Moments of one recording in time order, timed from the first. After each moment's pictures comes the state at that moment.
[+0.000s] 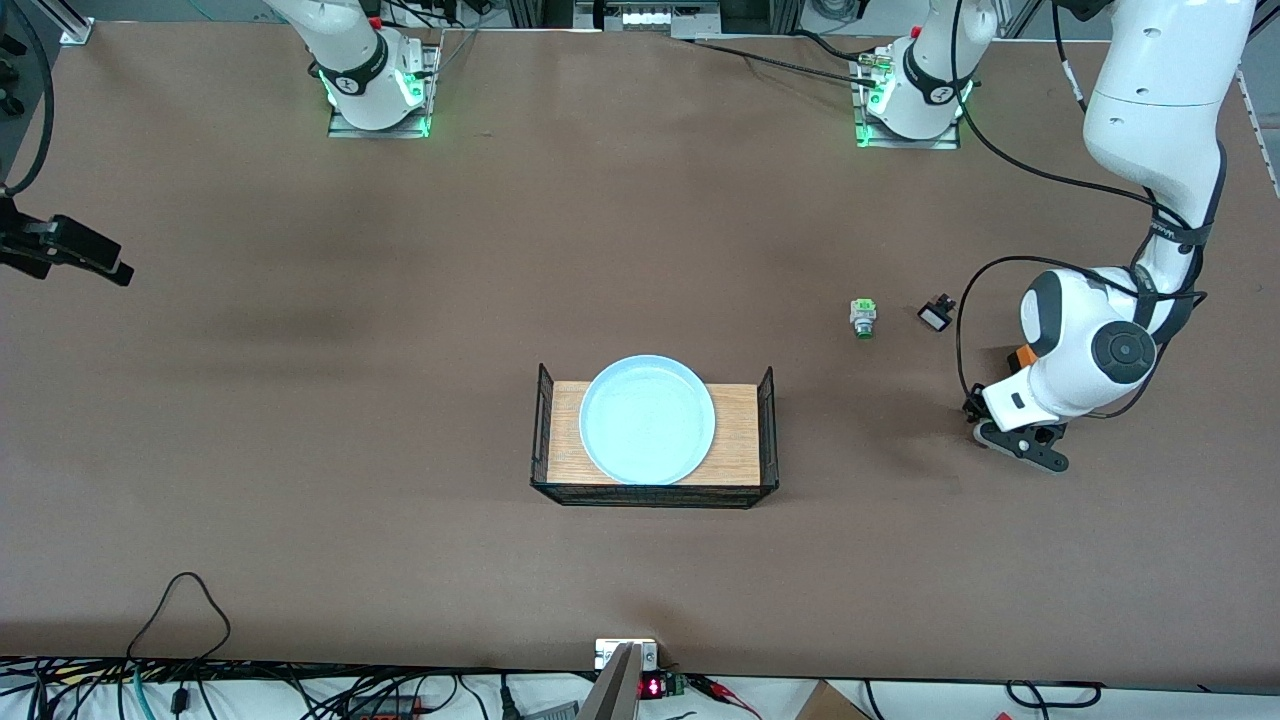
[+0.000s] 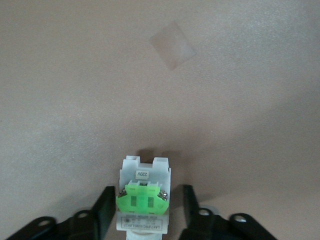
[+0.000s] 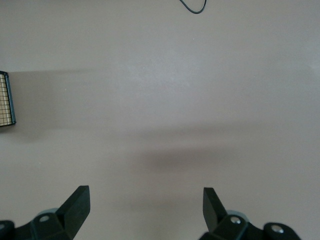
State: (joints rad) left arm 0.03 0.61 0.05 -1.91 0.06 2.55 0.51; right arm 0.00 0.04 -0.10 -1.59 0.03 1.66 -0.02
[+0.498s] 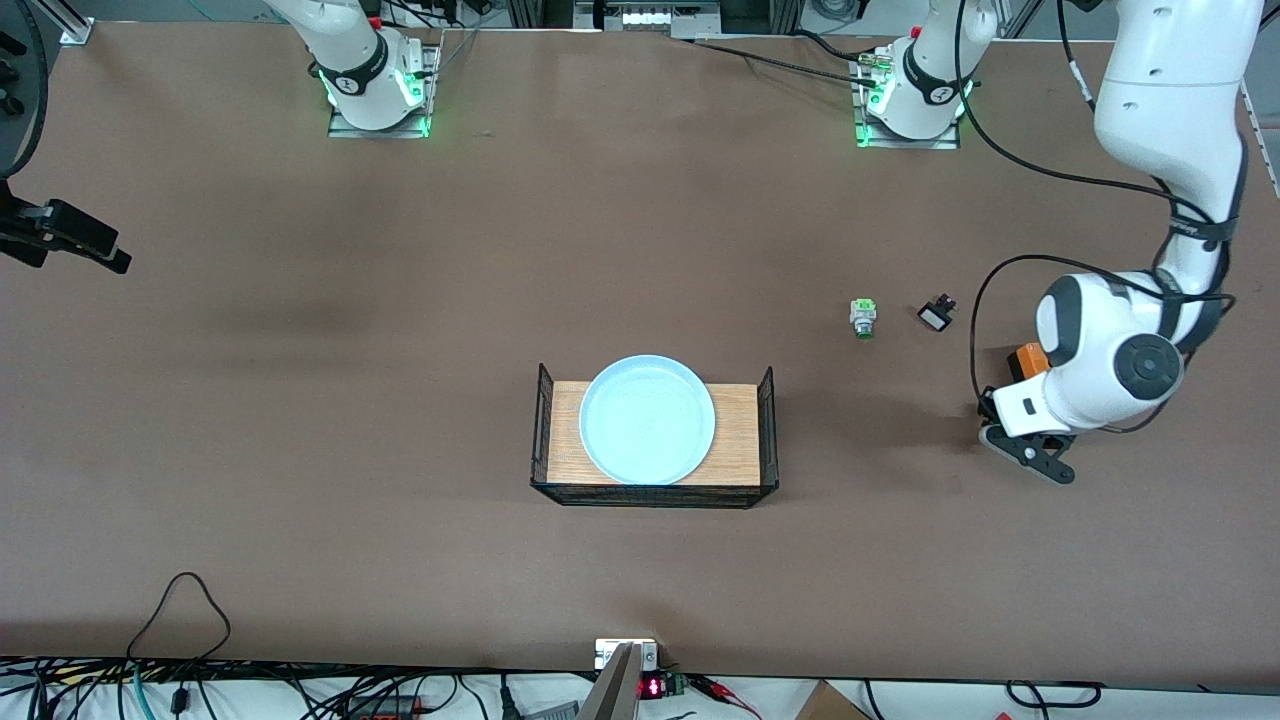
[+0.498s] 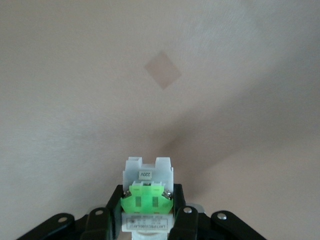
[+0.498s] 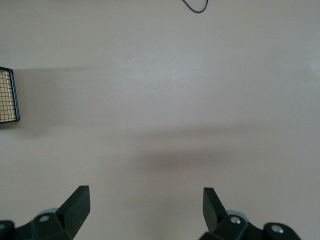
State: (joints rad) left arm 0.02 0.59 0.03 -1.73 0.06 2.26 0.58; right arm 0.00 0.03 -0.10 -1.58 0.03 1.64 -0.02
